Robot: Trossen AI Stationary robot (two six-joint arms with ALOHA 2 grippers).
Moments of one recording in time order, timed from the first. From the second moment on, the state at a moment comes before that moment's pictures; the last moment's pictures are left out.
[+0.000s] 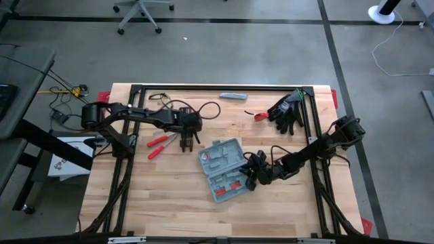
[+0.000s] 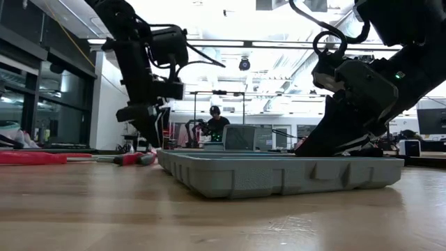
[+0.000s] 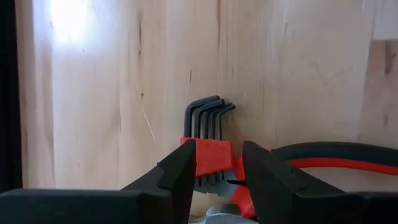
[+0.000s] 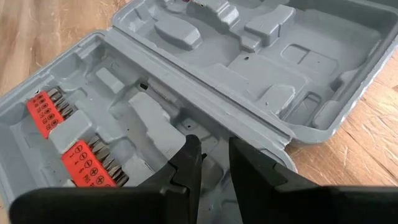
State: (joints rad) left arm 0.22 1.59 0.89 -0.51 -0.29 0.27; right arm 0.44 1.71 0.58 0.34 0.51 0.73
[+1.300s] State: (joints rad) left arm -0.26 1.72 0.76 -0.05 -0.13 -0.52; right arm 0.44 1.71 0.58 0.34 0.46 0.69
